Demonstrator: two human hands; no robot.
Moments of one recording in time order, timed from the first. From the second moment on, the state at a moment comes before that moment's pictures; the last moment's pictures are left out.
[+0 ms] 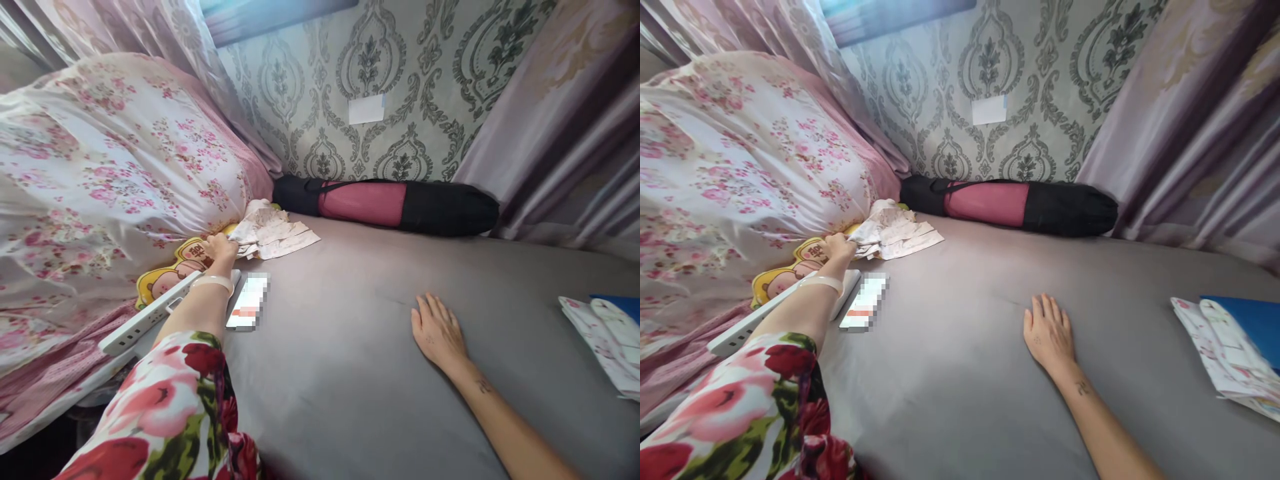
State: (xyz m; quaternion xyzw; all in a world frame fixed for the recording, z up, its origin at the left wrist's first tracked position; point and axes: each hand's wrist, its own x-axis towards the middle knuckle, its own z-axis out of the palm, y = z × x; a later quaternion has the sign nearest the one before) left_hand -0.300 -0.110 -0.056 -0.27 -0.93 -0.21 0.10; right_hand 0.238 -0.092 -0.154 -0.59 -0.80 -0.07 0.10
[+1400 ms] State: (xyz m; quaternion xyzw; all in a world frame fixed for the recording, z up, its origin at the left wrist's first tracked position) left_hand 0.042 -0.096 -0.085 -0.21 -0.34 -0.78 -0.47; right_hand 0.182 -0.101 -0.110 -0.52 -0.68 0.28 0.45
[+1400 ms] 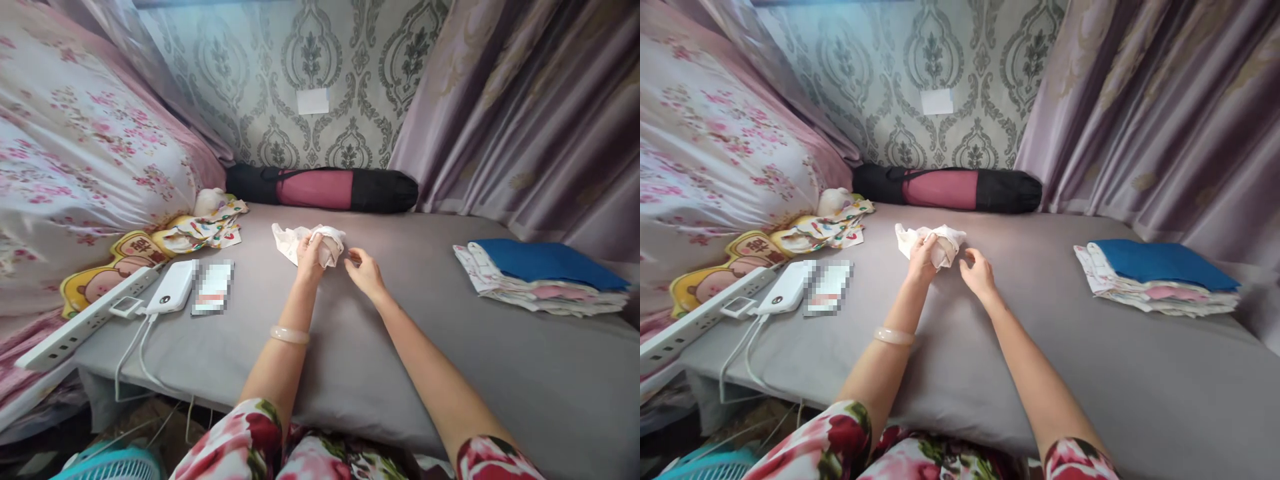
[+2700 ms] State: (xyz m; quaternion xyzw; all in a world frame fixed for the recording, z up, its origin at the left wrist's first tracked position) left_hand 0.040 -0.156 -0.090 -0.58 -0.46 -0.64 -0.19; right_hand 0.219 -0.106 -0.078 -0.45 -0.52 0.48 0.55
